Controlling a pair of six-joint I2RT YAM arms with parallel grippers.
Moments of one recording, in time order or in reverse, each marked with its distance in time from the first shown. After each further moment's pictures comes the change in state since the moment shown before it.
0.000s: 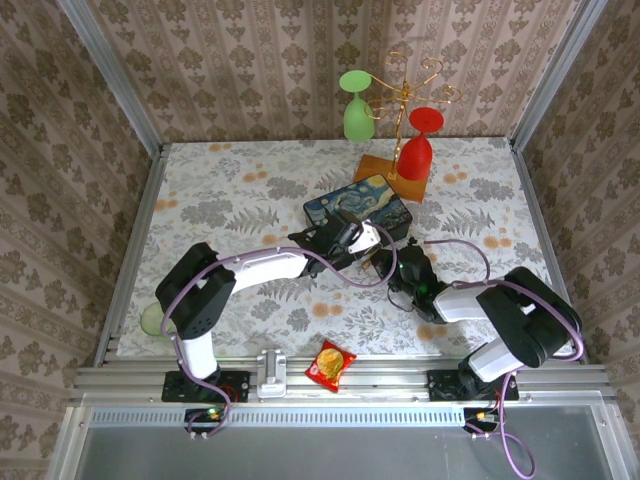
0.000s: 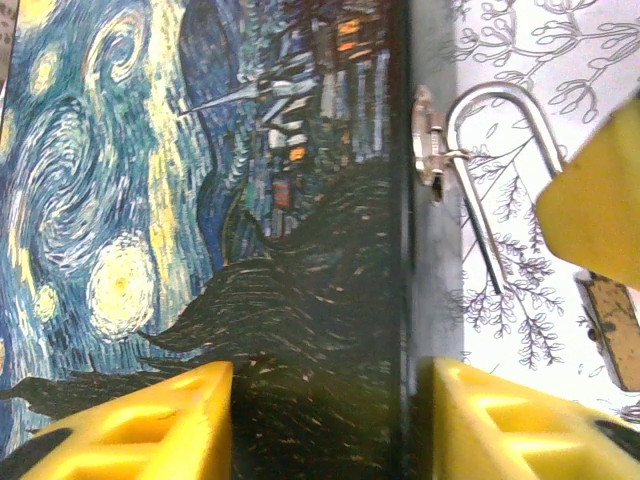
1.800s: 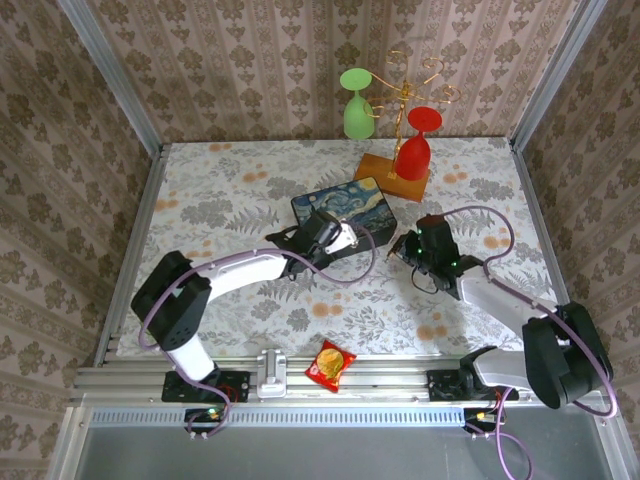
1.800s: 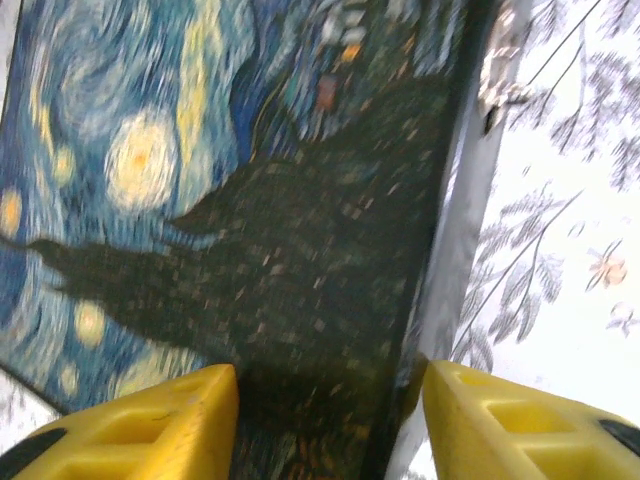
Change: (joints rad) left arm 0.082 -0.155 -0.122 -0.113 -0.044 -0.039; right arm -0.179 -0.254 0.272 -0.780 -0.066 -0.434
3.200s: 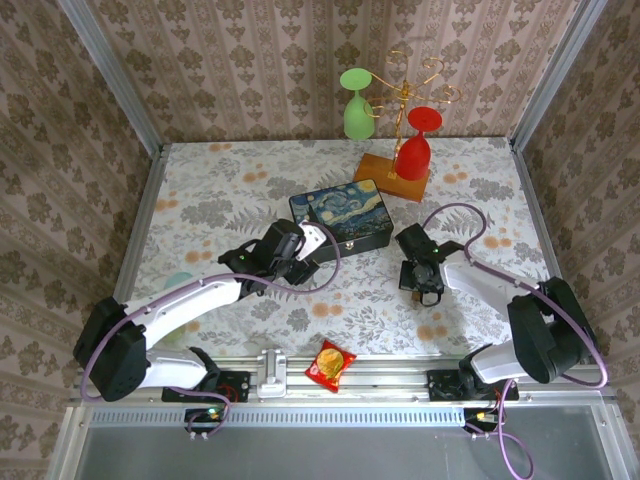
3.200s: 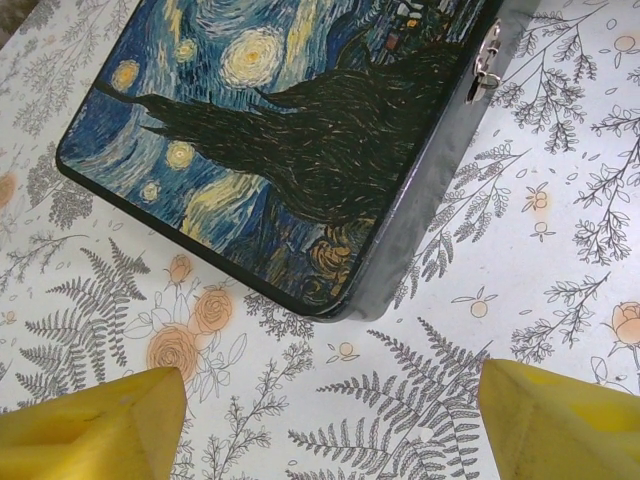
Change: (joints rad) left arm 0.027 -0.367 -0.198 -0.060 0.068 -0.185; right arm 0.100 0.173 0.122 -0.541 0.195 -0.254
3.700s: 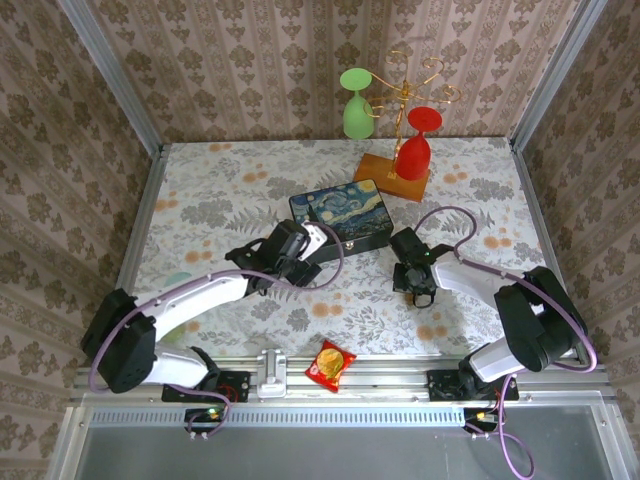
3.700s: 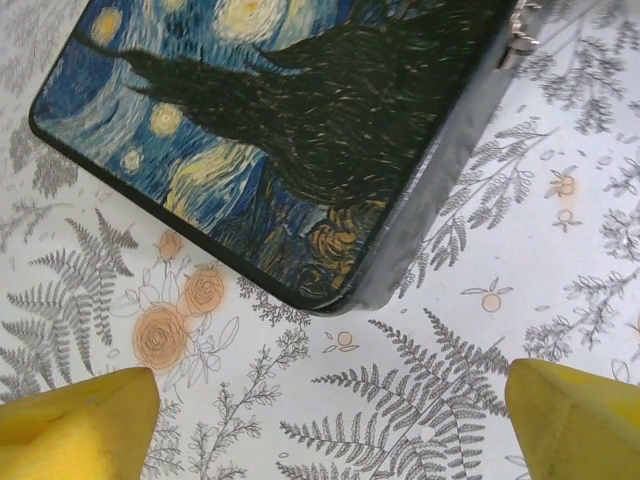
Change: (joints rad) left arm -0.003 0.074 0.023 -0.016 -0.046 -0.056; right arm 0.039 0.062 -0.019 0.084 -0.014 0.019
